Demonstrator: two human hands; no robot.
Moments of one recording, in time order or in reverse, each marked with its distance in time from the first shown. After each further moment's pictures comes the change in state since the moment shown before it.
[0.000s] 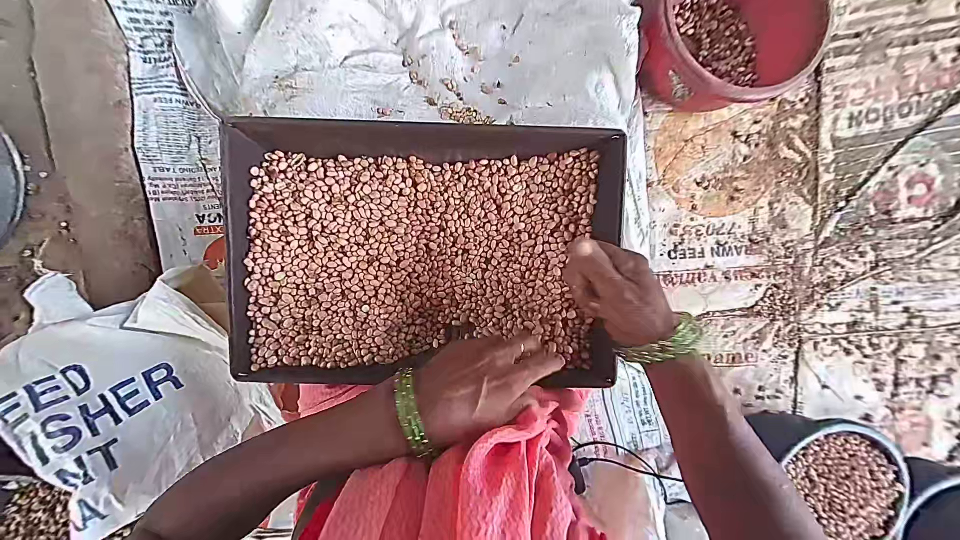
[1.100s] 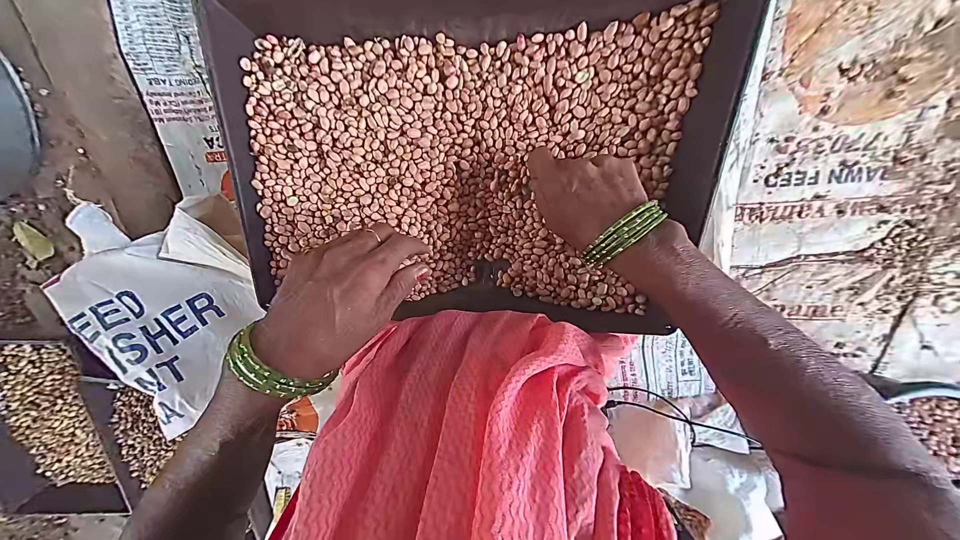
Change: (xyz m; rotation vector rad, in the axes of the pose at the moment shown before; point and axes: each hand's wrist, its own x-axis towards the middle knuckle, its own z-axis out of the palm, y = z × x) left_hand -0.110 -0.046 -0.022 0.367 0.370 -0.420; right_hand 0.049 -0.013 0.072 -1.330 -0.378 0.081
